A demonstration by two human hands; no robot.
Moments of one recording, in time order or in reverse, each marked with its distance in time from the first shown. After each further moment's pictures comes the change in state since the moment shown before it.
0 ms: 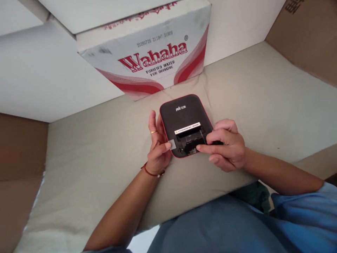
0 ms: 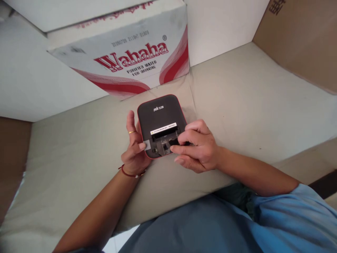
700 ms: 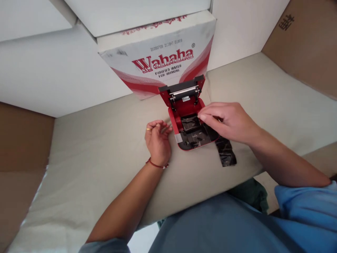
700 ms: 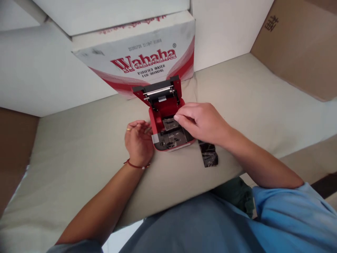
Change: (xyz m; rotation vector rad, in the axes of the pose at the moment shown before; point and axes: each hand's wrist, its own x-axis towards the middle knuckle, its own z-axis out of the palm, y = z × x) left_hand 0.016 -0.008 0.006 -0.571 0.696 -0.245; right_hand 0.073 0.009 -0.022 -0.004 -0.325 0.344
